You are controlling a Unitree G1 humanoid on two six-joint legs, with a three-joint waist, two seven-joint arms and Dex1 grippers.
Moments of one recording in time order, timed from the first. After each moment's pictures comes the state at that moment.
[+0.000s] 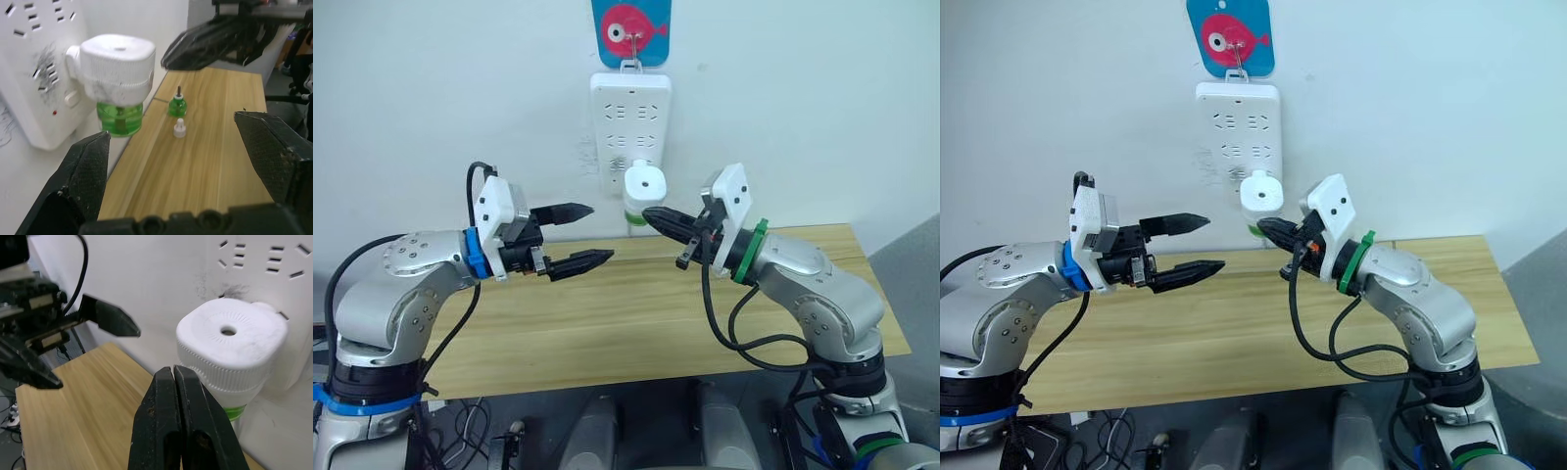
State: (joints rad) left arm -0.41 0.77 0.17 -0.35 -0.70 0.67 -0.98; right arm -0.54 -0.33 0.14 -0.50 0.52 0.83 0.48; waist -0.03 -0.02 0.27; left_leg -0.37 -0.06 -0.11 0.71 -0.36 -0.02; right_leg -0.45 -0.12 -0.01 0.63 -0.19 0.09
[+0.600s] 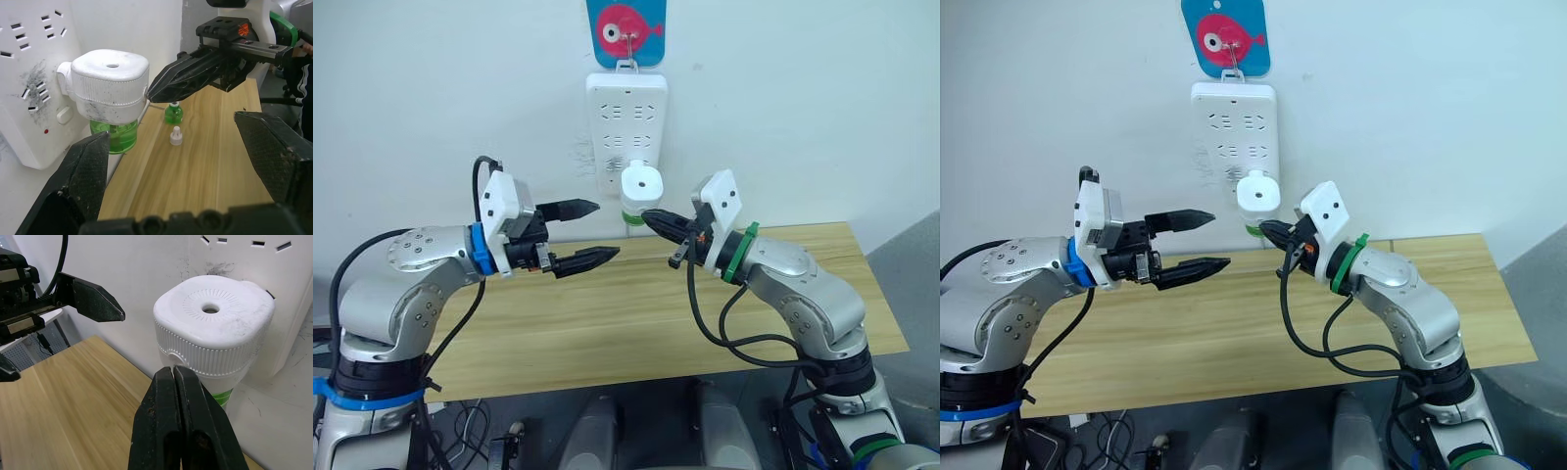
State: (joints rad) left arm -0.42 0.76 0.14 -0.35 -0.70 0.67 -0.97; right arm -0.54 -0.31 0.17 -0.44 0.44 0.77 0.46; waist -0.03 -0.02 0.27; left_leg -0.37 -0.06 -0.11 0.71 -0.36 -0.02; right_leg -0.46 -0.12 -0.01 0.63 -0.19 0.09
